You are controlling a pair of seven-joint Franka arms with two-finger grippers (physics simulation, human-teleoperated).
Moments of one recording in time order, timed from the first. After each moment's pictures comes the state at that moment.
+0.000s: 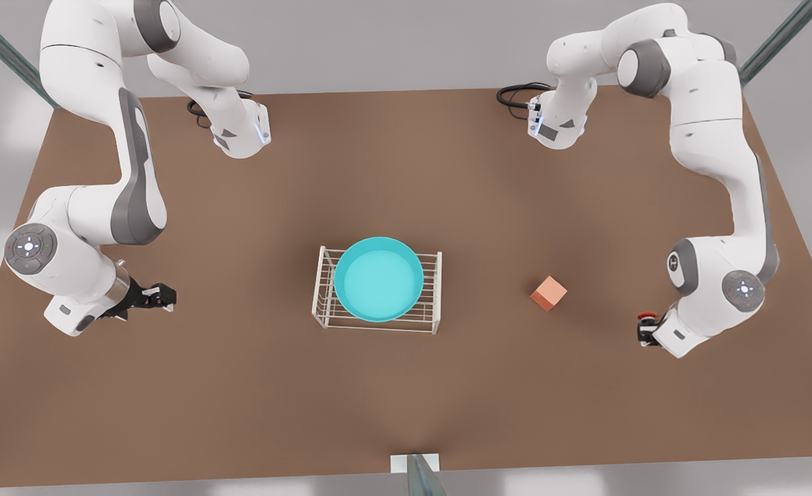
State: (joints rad) left arm 0.13 0.63 -0.12 -1.43 0.11 2.14 0.13; right arm -0.12 0.33 0.15 -1.51 -0.10 1.85 -0.15
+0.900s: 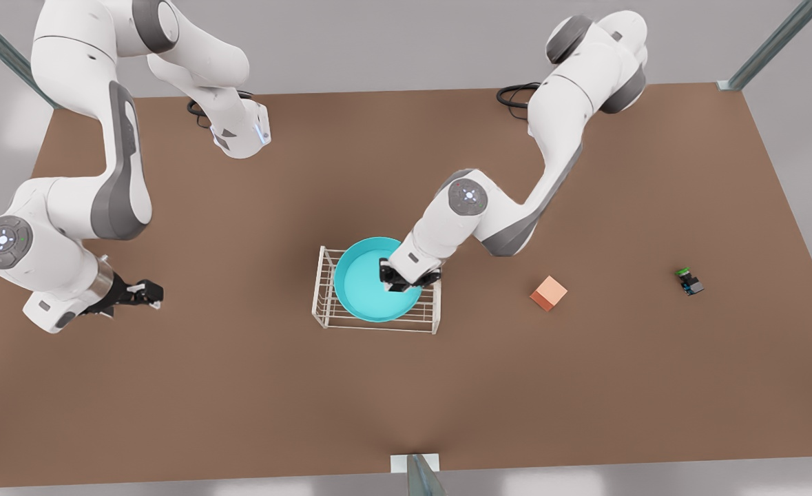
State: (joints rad) left arm -0.36 0.73 -0.49 -1.24 0.16 2.28 -0.79; right arm -0.14 0.33 0.15 -1.44 -0.10 1.77 -0.15
